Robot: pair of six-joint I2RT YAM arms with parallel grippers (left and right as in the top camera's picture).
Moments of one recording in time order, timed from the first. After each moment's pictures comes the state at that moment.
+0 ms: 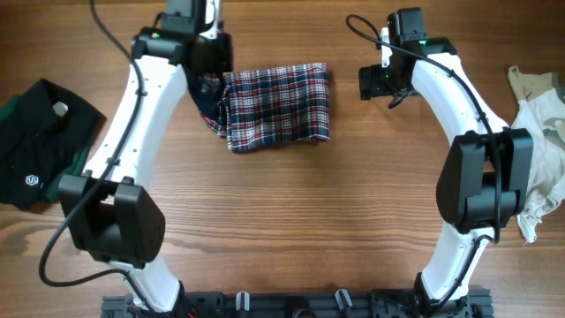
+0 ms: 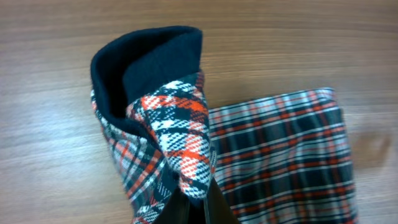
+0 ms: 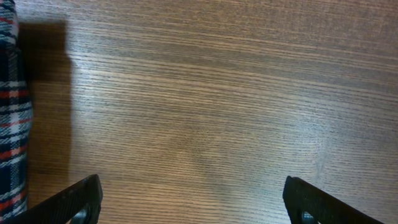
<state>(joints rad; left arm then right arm) -0.22 1.90 1.76 -0.82 0.04 -0.16 0.12 2.07 1.65 -0.84 0.05 0.01</state>
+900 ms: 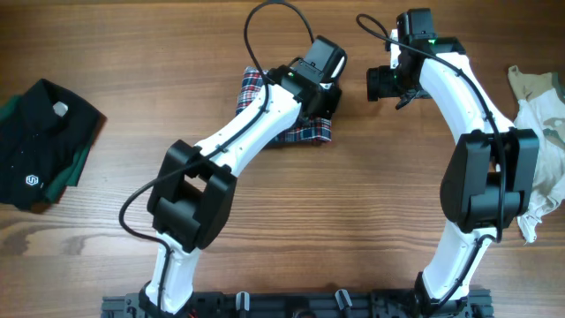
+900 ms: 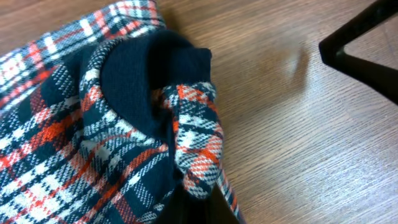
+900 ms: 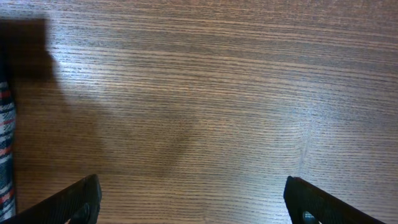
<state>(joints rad) -0.64 2.14 1.76 -0.67 0.03 -0.22 0.08 2.07 1.65 -0.87 0.05 0.02</state>
